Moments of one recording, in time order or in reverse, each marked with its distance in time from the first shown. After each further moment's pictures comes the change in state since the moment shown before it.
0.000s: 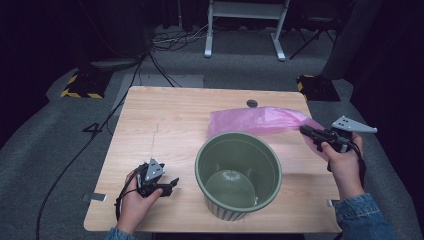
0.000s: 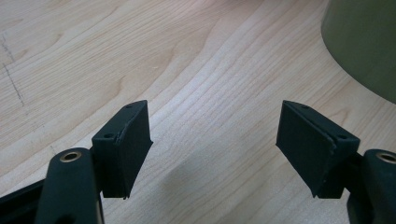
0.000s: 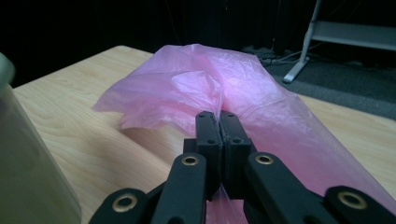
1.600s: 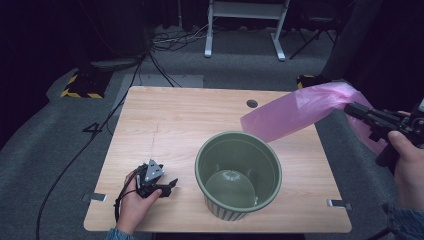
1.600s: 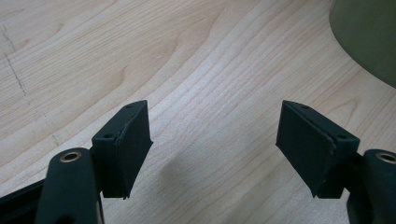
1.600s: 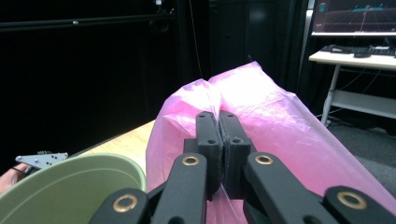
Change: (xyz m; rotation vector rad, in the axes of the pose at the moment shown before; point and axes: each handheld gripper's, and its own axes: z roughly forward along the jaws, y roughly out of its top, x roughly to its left) left arm 0.001 -0.005 0.002 0.015 0.009 -0.005; right arm 0.033 0.114 -0.125 -0.219 0.111 -0.048
